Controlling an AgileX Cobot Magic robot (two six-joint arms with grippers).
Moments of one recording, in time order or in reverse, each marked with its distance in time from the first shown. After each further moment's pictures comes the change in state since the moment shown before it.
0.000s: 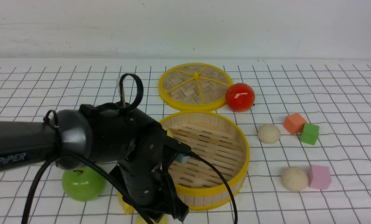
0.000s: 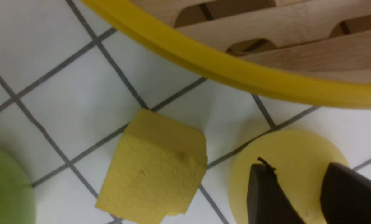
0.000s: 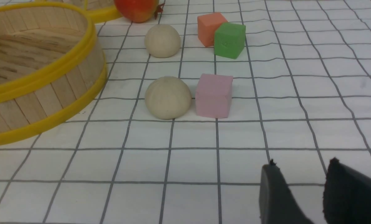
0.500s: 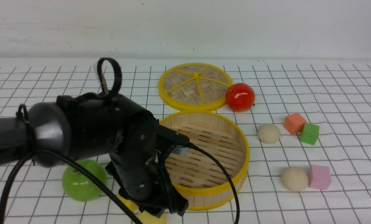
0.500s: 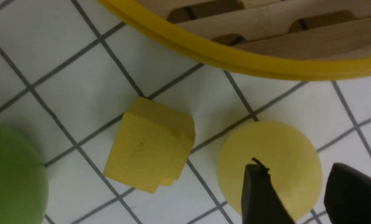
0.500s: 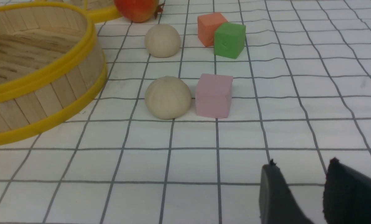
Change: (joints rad) right arm 0.000 0.000 0.000 0.000 0.000 0.000; left arm 0.000 -0.077 0.000 -0.021 0.027 0.010
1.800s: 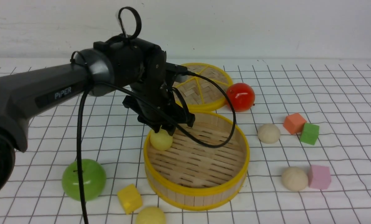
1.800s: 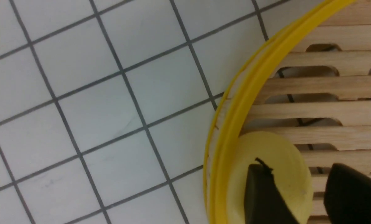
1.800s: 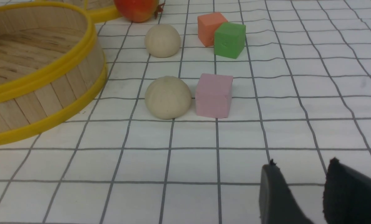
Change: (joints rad) right arm 0.000 0.000 0.000 0.000 0.000 0.000; left arm 0.187 0.340 -0.585 0.032 0.040 0.011
